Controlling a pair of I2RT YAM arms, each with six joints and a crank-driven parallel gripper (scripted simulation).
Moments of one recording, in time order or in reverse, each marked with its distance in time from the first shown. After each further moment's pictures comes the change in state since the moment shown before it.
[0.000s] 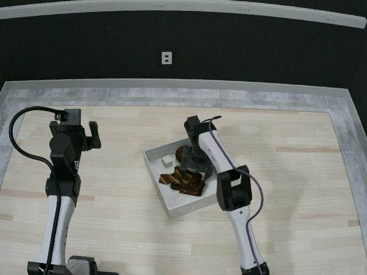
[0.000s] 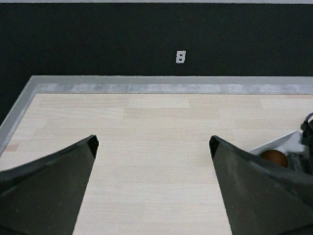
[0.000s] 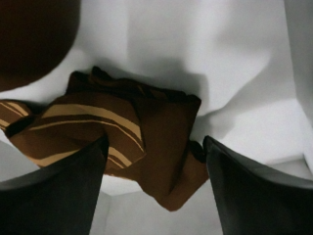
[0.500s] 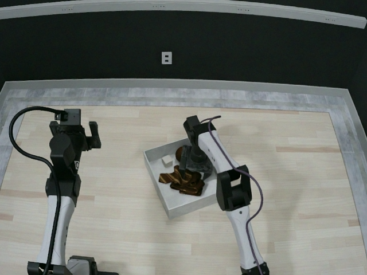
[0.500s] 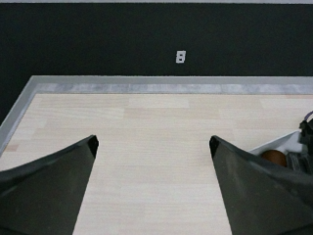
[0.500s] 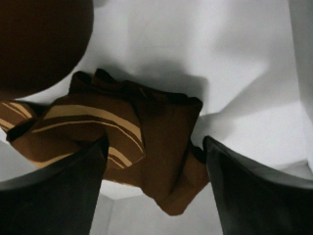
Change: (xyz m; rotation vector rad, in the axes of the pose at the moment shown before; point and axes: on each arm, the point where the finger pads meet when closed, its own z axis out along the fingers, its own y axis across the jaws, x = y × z) left arm 0.000 0.000 0.000 0.000 0.000 0.000; right arm -0.003 0.003 0.002 -0.008 -0.015 -0.003
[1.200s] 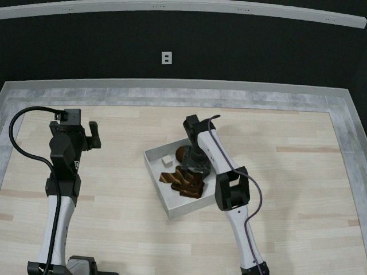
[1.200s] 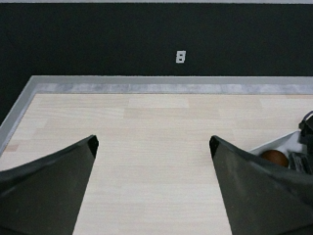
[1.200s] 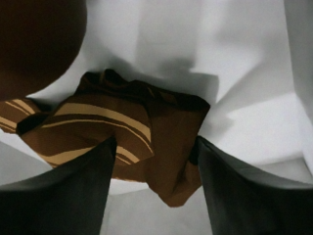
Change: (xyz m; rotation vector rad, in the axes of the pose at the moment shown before) left arm 0.000 0.000 0.000 0.000 0.000 0.000; right arm 0.001 -0.002 -0.002 0.021 0.028 0.002
